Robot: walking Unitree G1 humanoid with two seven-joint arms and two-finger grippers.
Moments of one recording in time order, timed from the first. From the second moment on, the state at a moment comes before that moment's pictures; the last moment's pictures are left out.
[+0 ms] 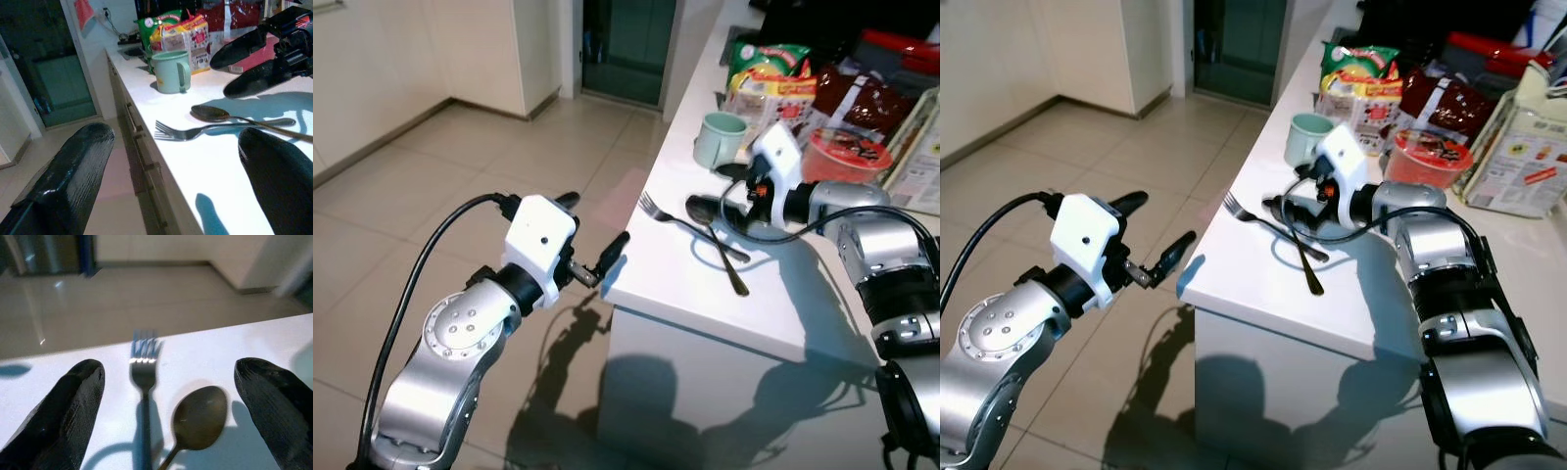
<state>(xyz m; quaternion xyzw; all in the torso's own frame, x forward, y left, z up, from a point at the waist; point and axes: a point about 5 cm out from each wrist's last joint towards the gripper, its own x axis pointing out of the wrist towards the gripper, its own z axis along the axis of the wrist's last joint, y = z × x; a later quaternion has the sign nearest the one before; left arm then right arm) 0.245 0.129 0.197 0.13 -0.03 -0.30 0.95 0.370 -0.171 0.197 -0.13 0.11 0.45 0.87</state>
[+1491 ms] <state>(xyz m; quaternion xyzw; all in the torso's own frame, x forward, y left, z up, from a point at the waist) 0.249 0.122 0.209 0.13 0.01 -0.44 0.89 0.385 -0.146 0.179 -0.19 0.27 0.51 0.80</state>
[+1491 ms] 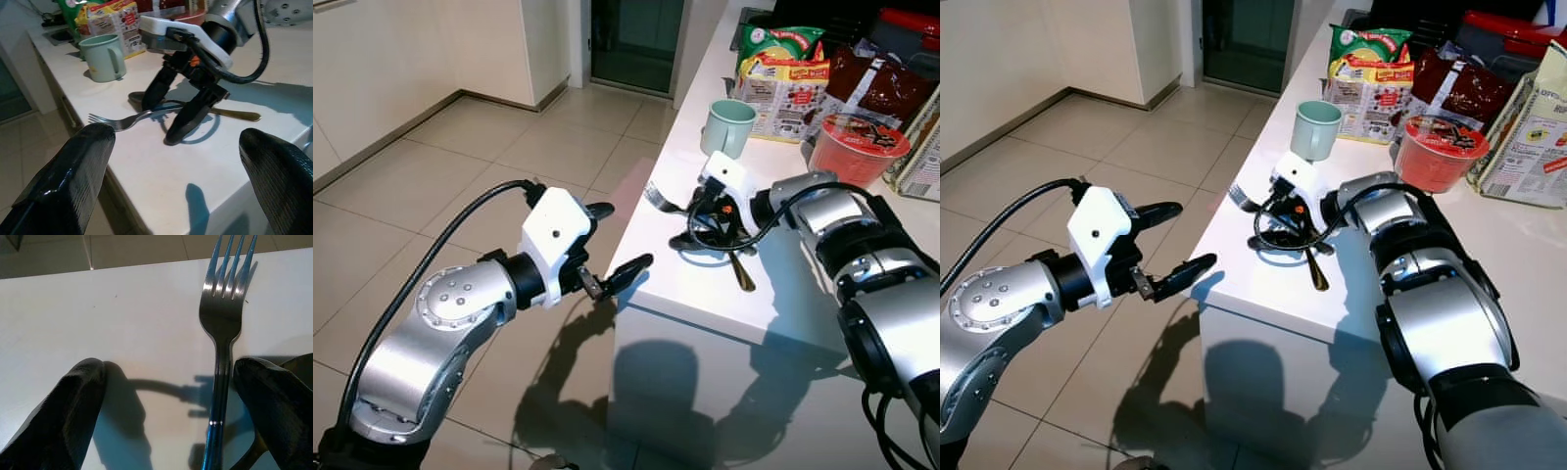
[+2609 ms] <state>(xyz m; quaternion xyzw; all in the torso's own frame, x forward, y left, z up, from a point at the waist) 0.247 0.120 0.209 0.12 0.02 -0.45 0.88 0.386 -0.149 0.172 -0.07 0.30 0.45 0.84</state>
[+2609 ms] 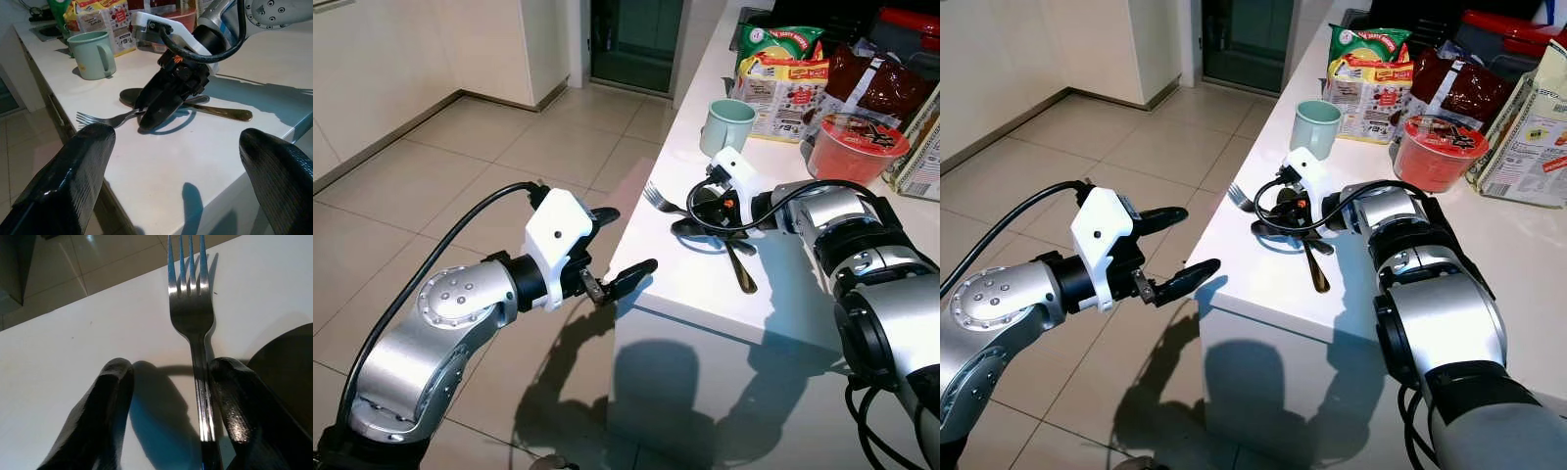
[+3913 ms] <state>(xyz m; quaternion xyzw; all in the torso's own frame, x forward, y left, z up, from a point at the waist) 0.246 0.115 0.213 0.12 0.01 -0.47 0.88 0.385 -0.149 0.174 -0.05 0.29 0.46 0.84</state>
